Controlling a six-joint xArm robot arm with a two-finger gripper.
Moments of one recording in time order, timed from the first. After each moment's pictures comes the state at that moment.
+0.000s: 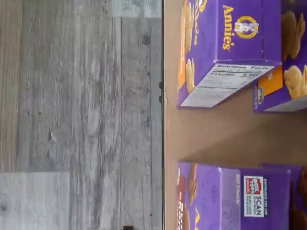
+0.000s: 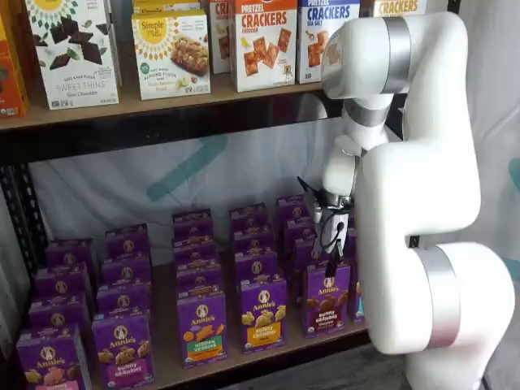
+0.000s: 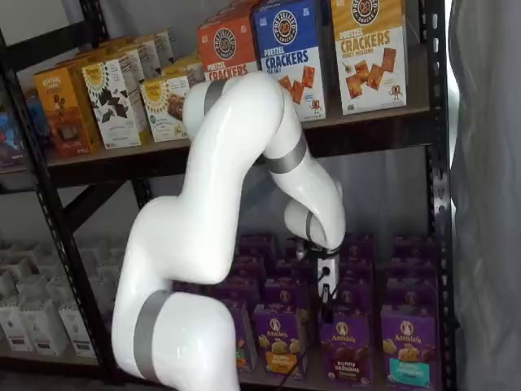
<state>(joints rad) -0.17 0.74 -1.19 0.29 0.43 -1.99</state>
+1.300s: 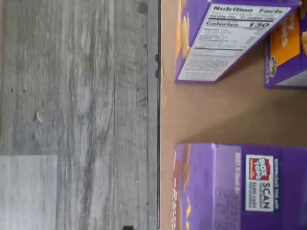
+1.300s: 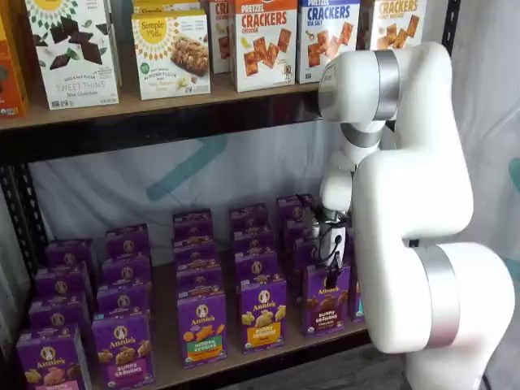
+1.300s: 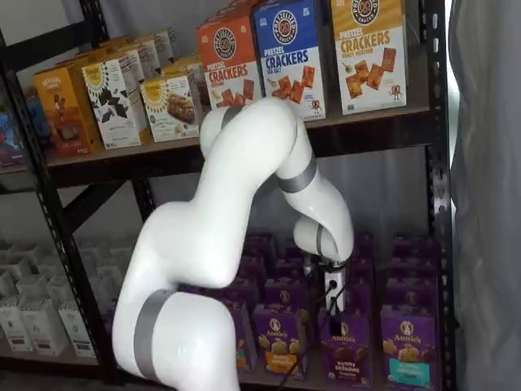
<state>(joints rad) -0.18 0.92 -1.37 0.17 0.44 -1.90</state>
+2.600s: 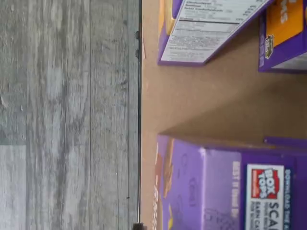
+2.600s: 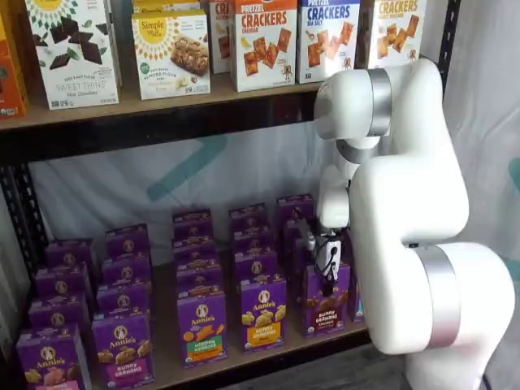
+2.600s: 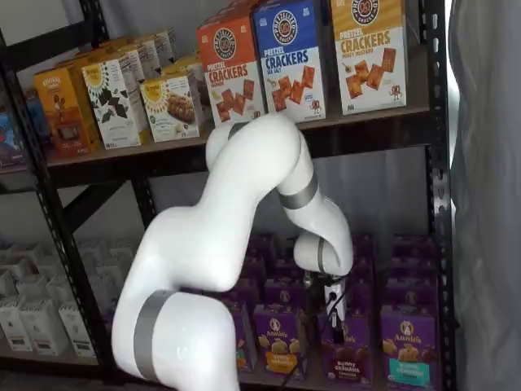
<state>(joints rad) -0.17 1.02 -1.43 0.06 0.34 -1.79</state>
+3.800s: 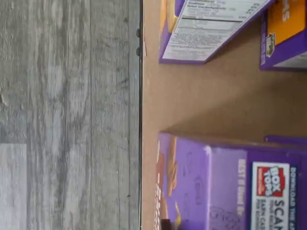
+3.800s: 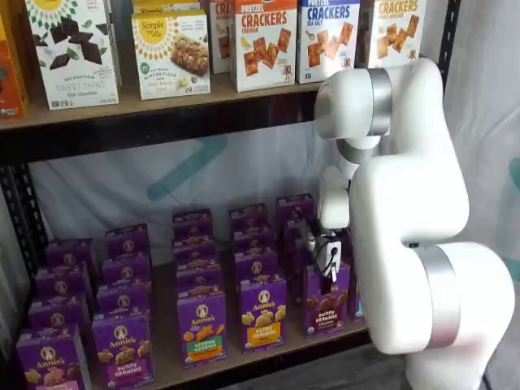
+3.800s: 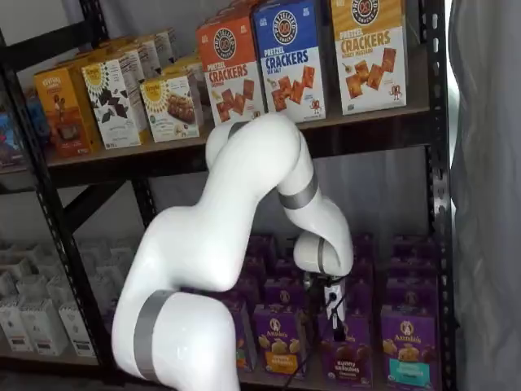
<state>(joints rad) -0.17 1.02 -1.42 0.05 0.33 -1.78</state>
